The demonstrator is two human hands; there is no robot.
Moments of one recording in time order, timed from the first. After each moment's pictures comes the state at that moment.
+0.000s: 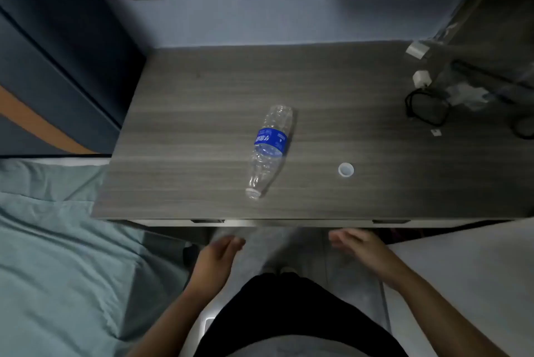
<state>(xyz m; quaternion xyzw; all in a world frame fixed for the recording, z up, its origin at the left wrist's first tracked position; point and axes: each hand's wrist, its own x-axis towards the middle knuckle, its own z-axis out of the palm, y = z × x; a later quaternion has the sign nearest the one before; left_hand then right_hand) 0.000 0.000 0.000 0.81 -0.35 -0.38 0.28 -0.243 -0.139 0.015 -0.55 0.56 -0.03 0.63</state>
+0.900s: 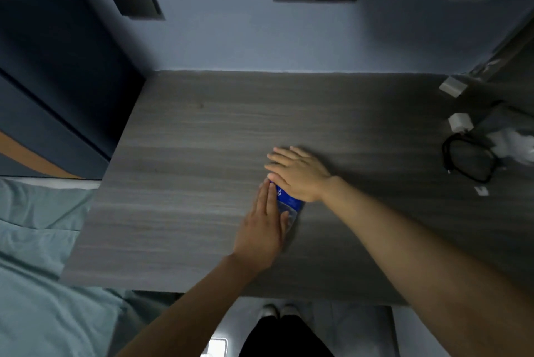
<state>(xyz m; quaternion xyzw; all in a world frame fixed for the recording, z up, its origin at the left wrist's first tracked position) 0.020 -0.179 -0.001 0.78 -0.57 -0.21 0.15 -0.033 -0.329 0.005 -0.97 0.21 0.11 0.09</state>
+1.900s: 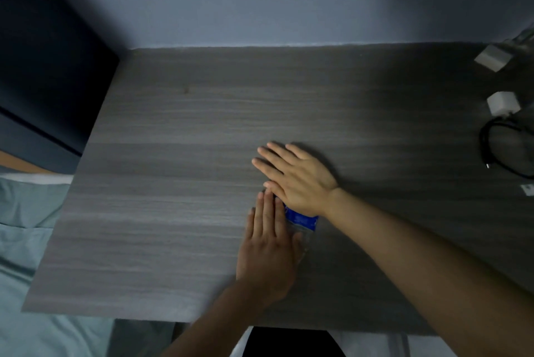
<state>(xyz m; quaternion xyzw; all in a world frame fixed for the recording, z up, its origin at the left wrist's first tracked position) 0.011 -0.183 -0.032 0.79 -0.57 -0.22 0.03 -0.029 -0.334 -0.038 -0.98 0.17 0.06 0.02</state>
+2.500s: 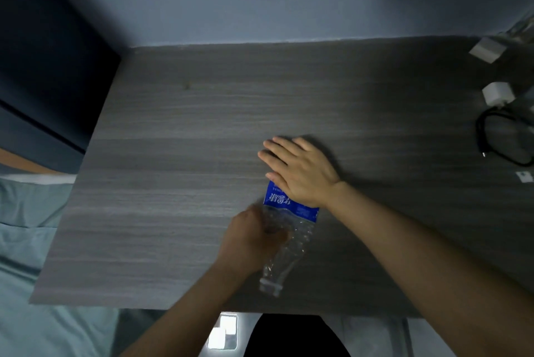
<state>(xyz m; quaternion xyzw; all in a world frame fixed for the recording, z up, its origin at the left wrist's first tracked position) 0.041 -0.183 -0.006 0.82 -0.41 -0.37 0.17 -0.034 -0.327 -0.026 -0.97 0.22 0.02 0.04</state>
